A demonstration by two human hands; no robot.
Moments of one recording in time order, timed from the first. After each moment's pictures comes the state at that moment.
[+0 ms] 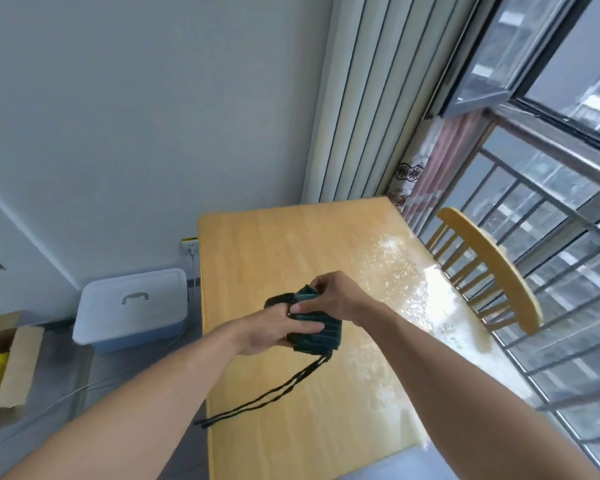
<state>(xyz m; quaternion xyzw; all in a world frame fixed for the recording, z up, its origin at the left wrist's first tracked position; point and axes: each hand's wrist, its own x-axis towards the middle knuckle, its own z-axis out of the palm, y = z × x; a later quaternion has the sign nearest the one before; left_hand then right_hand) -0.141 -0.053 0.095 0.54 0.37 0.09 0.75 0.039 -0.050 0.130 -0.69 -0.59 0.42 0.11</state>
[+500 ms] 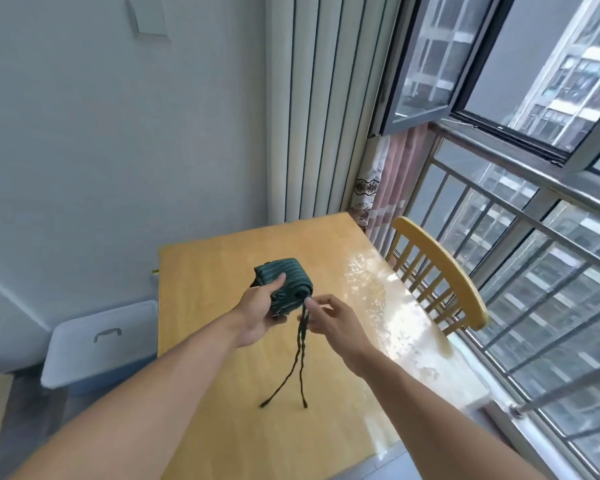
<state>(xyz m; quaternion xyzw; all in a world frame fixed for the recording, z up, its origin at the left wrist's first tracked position) -0.024 -0.052 0.148 0.37 0.46 0.31 0.75 0.138 -0.131 0.130 -0.64 -0.42 0.49 0.42</state>
